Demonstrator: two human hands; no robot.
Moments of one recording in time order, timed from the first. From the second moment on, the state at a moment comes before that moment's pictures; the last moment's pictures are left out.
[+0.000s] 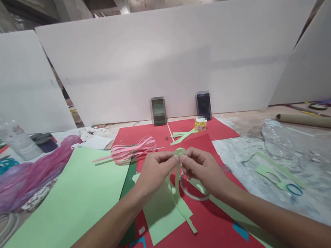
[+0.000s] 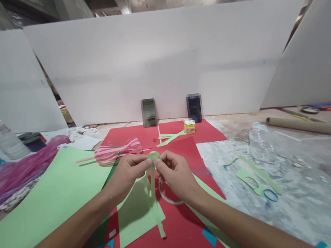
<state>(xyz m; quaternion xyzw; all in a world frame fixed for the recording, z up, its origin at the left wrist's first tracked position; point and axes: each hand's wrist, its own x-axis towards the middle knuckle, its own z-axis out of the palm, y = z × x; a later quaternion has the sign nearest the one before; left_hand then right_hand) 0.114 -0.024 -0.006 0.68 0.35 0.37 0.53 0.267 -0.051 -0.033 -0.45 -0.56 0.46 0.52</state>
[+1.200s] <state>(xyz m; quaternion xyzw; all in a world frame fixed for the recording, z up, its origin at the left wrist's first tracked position) 0.114 -0.030 -0.005 0.70 0.34 0.40 0.48 0.258 -0.058 -0.035 -0.45 -0.53 0.47 0.54</state>
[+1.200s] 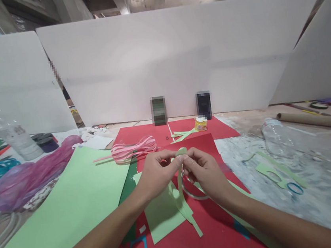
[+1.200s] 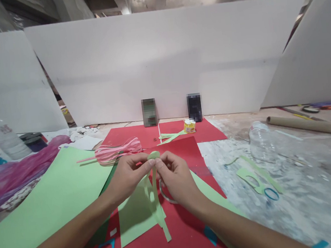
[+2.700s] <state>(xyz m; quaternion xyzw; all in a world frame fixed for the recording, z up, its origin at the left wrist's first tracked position) 0.090 -0.003 -0.007 0.61 0.37 0.39 0.58 0.283 -0.039 0.008 -0.49 -0.66 0.39 0.40</state>
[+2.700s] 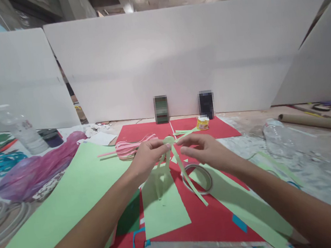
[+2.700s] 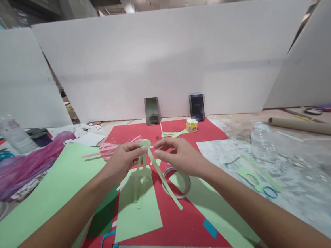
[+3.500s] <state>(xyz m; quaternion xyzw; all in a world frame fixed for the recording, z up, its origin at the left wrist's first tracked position) 0.098 -0.013 -0.008 0.65 0.39 0.44 0.48 0.264 -0.038 -0.013 -0.46 -0.63 0.44 0.45</state>
